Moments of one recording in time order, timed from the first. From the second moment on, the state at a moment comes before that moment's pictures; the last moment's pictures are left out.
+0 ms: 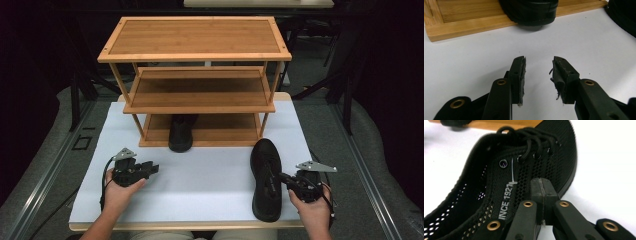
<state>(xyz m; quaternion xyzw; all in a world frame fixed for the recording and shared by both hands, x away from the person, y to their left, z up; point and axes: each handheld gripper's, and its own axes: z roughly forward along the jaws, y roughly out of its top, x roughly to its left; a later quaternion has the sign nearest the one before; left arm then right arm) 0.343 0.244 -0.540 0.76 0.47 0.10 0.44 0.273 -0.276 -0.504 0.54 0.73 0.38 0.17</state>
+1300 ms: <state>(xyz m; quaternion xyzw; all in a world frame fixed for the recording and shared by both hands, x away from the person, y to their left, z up) 0.343 0.245 -0.540 0.76 0.47 0.11 0.44 0.287 -0.224 -0.480 0.53 0.73 0.40 0.17</state>
